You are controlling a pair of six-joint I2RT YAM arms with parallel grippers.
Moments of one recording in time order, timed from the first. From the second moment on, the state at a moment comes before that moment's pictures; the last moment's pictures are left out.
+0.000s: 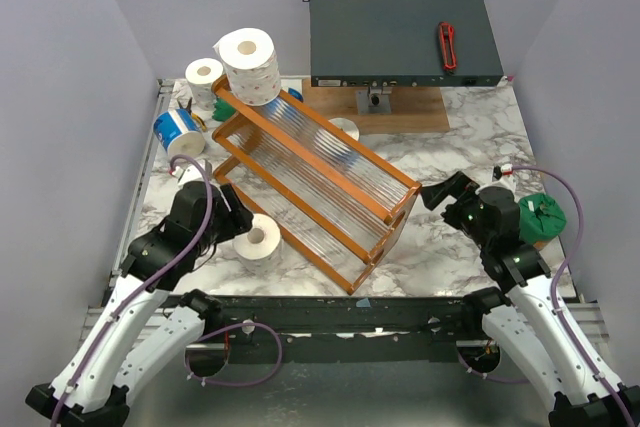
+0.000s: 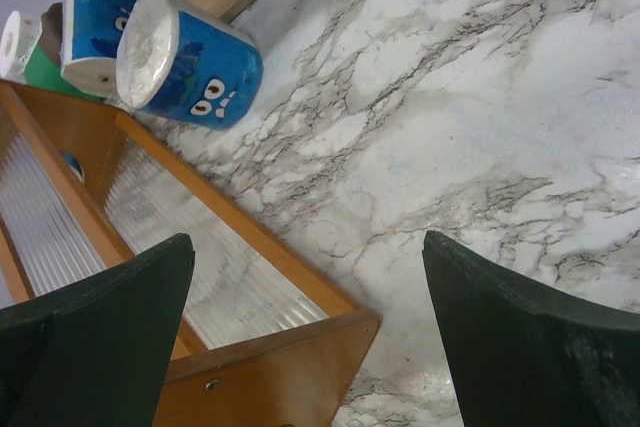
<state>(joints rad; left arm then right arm) -0.48 0.64 0.86 -0.91 -0.22 -0.71 0.29 0.57 0.51 -0.36 0.11 0.78</state>
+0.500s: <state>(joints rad) -0.81 0.80 0.83 -0.87 -0.27 -0.67 0.29 0.59 0.49 -0.35 0.14 0.77</state>
